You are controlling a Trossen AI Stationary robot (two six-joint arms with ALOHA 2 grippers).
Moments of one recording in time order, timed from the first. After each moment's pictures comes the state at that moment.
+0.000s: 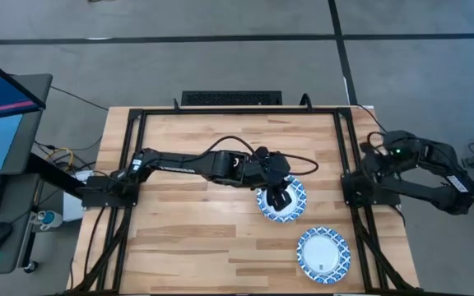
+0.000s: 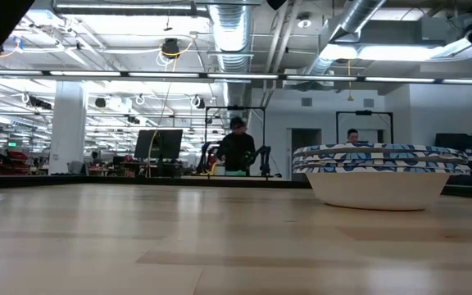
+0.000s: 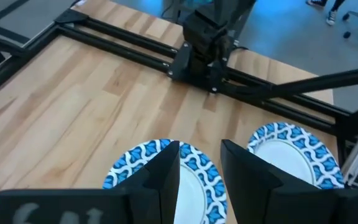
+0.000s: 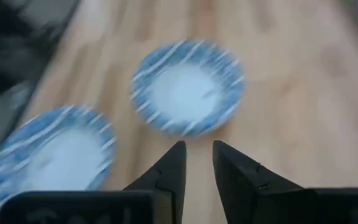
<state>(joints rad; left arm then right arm) -0.15 2.18 2.35 -0.81 -0.30 -0.43 -0.40 0.27 0.87 -1.40 -0.44 -0.31</state>
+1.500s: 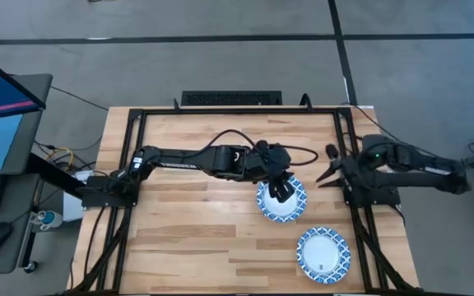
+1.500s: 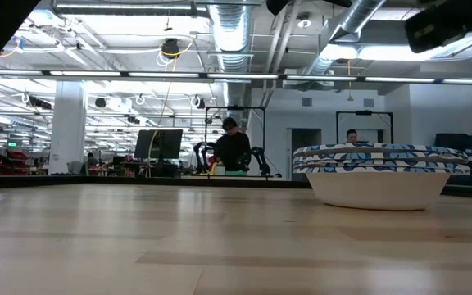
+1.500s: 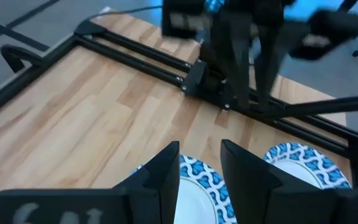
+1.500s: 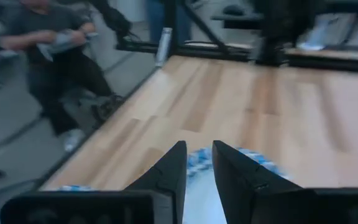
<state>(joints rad) -0.12 2.18 2.35 -0.77 -0.33 -0.44 -0.12 0.34 0.55 -0.56 -0.50 -0.19</state>
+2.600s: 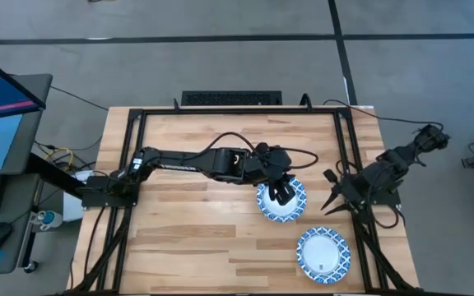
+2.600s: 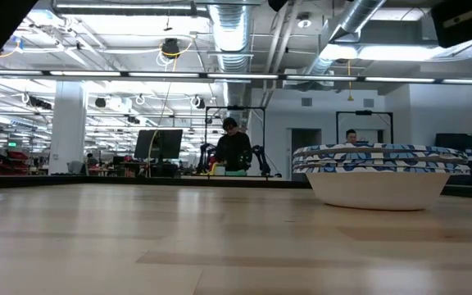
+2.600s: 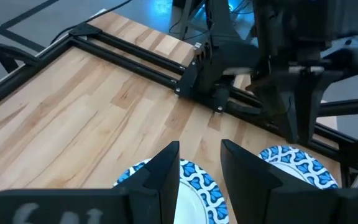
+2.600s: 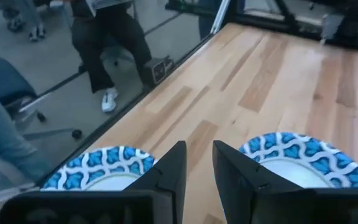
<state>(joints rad) -0.13 2.18 2.35 -0.76 -0.34 -0.46 0.56 0.41 0.50 -0.52 -0.05 -0.03</state>
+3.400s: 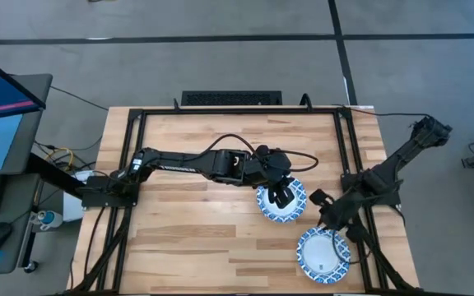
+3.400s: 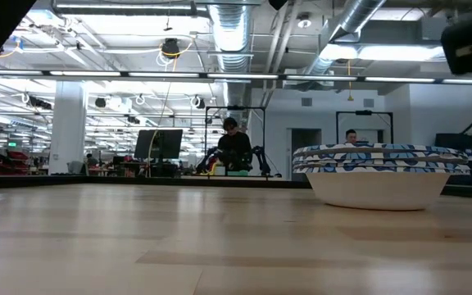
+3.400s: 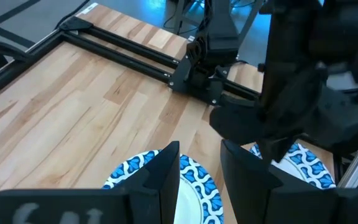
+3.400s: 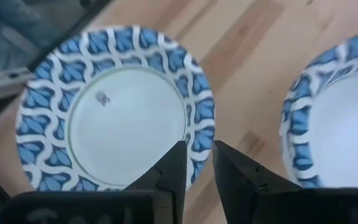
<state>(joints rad) -0.14 2.18 2.35 -0.77 -0.32 -0.46 0.67 0.93 0.64 -0.68 -0.08 -0.05</state>
